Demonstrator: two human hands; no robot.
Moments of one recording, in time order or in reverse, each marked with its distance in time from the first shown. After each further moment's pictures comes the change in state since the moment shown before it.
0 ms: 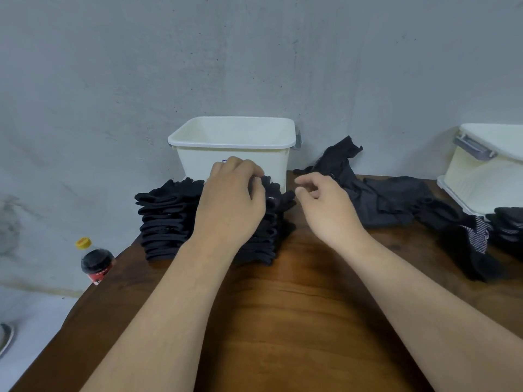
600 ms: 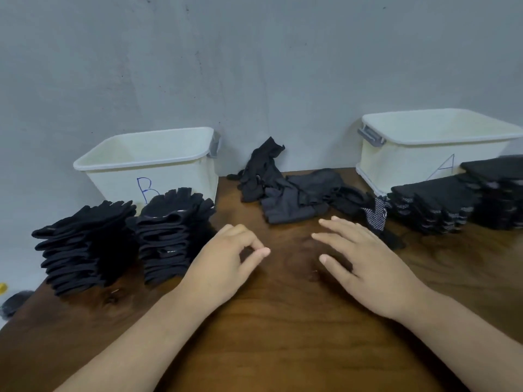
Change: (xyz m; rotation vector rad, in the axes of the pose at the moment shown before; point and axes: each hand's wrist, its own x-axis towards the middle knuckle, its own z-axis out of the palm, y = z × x) left_hand -0.058 0.059 0.086 -0.117 -0.442 0.273; right_hand -0.120 0.123 -0.159 -0.529 -0.214 -0.149
